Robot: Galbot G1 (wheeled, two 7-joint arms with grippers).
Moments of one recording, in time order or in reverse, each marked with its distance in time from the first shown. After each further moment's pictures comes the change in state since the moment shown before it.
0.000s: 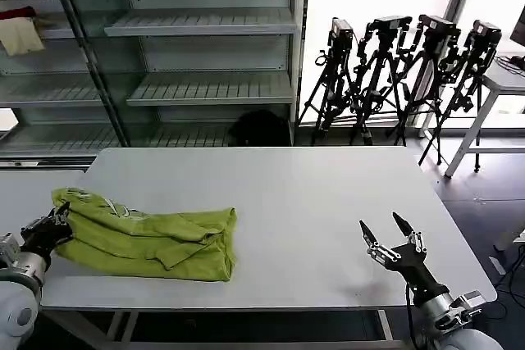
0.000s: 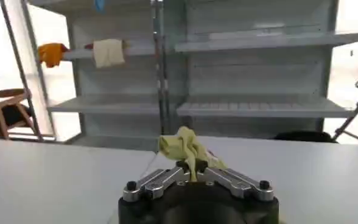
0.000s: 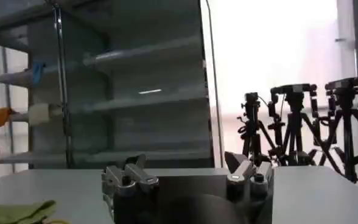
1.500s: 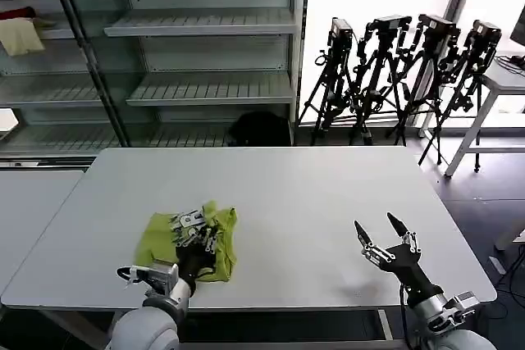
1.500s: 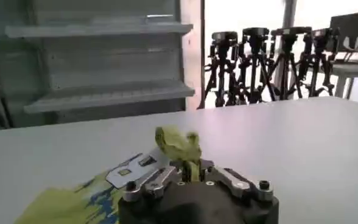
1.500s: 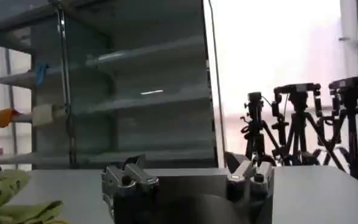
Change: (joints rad) left arm -0.155 -0.253 0.655 -0.088 0.412 0.025 0.027; right arm 0.012 0.026 -0.024 0.003 -0.025 -0.008 0.000
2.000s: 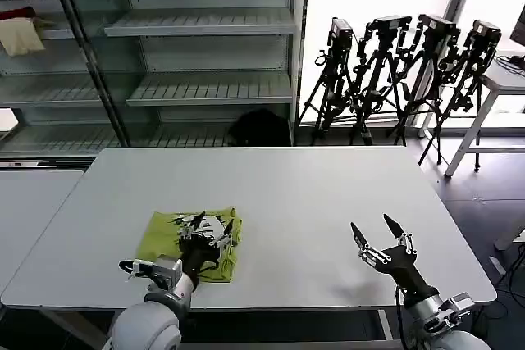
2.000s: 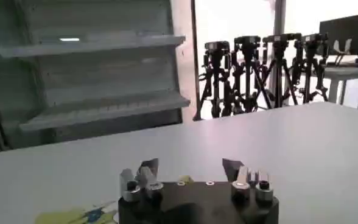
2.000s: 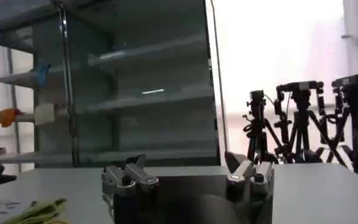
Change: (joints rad) left arm -0.029 0.005 -0.002 -0.042 0.032 0.025 0.008; right arm 0.001 0.006 -0.012 0.000 -0.012 0.002 0.000
